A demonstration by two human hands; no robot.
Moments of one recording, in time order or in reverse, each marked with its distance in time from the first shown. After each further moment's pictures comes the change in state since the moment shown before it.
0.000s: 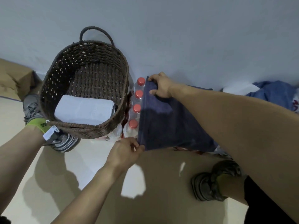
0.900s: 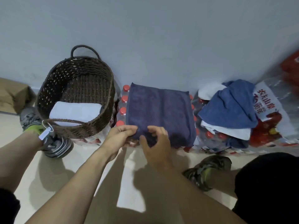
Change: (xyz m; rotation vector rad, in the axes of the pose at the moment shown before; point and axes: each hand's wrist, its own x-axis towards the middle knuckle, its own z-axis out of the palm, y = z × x) left_hand -0.006 0.047 -0.008 -0.922 -0.160 -0.140; right_hand -0.230 -0.033 0.117 0.655 0.768 0.075
